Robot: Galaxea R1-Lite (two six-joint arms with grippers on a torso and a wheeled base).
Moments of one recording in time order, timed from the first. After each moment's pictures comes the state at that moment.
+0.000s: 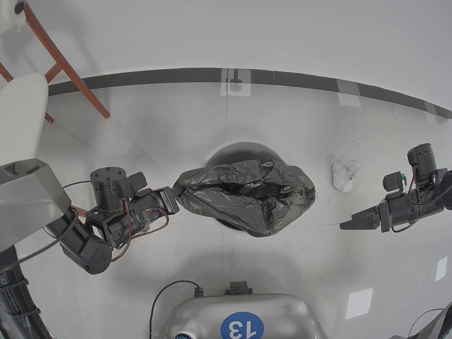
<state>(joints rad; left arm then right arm) -0.37 2.03 -0.66 -1.17 -0.17 -0.47 0.03 1.67 -0.83 0.06 0.76 -0.15</state>
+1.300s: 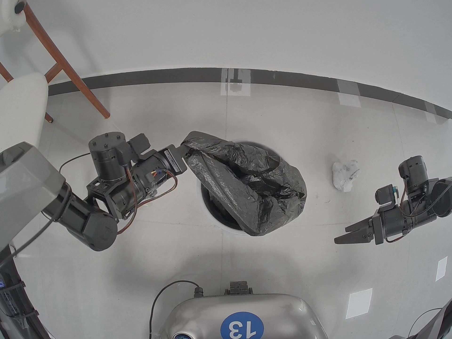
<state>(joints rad) -0.39 2.00 -0.87 -1.15 -0.17 -0.53 0.04 1.74 -0.78 0.03 0.79 -0.21</state>
